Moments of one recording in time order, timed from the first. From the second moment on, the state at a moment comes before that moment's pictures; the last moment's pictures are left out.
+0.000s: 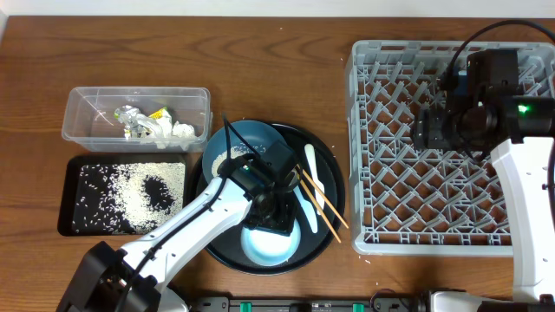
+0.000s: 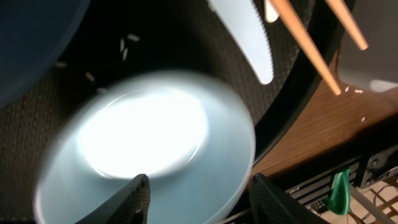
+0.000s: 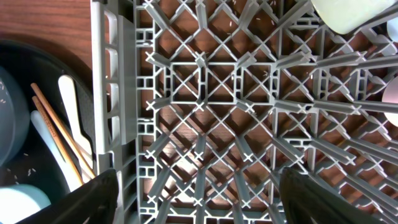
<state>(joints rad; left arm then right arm) -0.70 1.51 0.99 -0.97 0.32 -0.44 0.00 1.46 1.48 -1.22 -0.06 0.05</state>
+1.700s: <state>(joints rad) 0.22 1.16 1.05 -1.20 0.00 -0.44 0.80 1.91 1.47 -1.16 -0.27 0.08</state>
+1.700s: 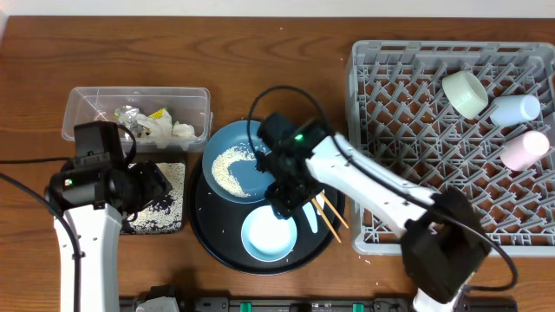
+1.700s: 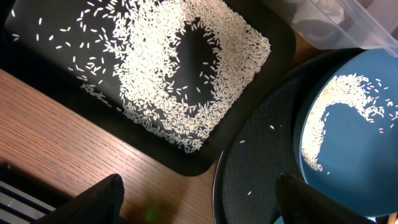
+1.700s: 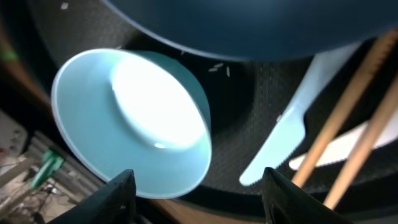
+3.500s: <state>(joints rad) 0.22 1.16 1.05 -1.20 0.00 -0.44 0.43 1.42 1.34 -0.78 0.50 0.19</state>
